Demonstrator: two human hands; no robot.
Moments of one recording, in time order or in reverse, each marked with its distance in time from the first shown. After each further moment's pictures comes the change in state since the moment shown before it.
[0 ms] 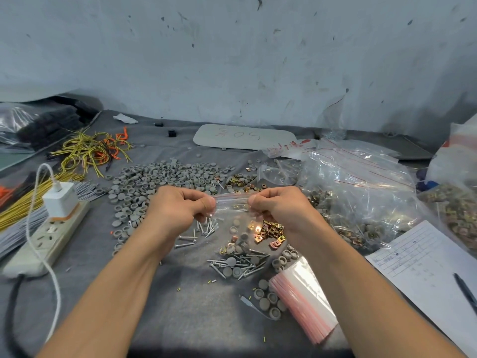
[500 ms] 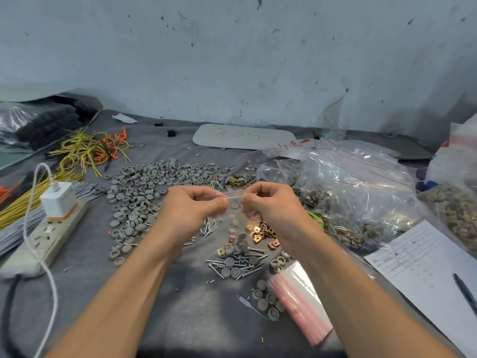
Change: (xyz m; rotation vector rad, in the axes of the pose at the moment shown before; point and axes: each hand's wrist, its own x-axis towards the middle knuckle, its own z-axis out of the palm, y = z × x) left_hand -0.005 -0.002 0.015 -0.055 -0.072 0.094; right_hand -0.004 0.001 0.012 -0.045 -0.023 -0.160
